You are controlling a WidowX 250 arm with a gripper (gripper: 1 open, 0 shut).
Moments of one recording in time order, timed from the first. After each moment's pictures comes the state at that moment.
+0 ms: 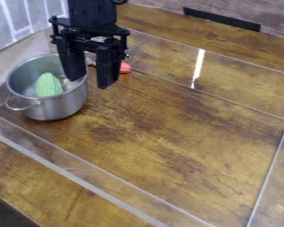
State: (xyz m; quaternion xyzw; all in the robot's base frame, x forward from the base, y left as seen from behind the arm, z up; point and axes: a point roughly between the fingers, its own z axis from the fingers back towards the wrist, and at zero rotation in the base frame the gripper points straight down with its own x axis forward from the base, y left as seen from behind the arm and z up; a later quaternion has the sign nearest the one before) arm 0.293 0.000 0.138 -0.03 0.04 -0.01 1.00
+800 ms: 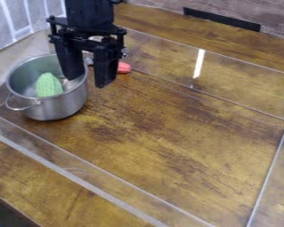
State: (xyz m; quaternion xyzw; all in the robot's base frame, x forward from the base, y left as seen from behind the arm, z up) arm 0.294 0.001 0.136 -0.03 0.04 -0.02 1.00
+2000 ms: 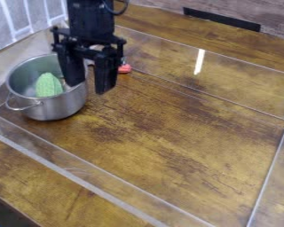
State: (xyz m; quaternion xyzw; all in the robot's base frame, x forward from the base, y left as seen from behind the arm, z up) arm 0.300 0.008 0.125 -0.03 0.05 -0.01 1.00
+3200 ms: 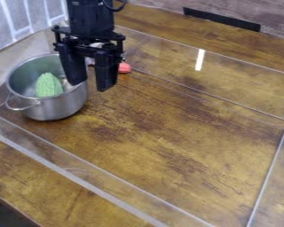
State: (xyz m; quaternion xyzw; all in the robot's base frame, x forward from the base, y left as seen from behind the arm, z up) arm 0.301 0.008 0.122 -0.05 0.06 -0.02 1.00
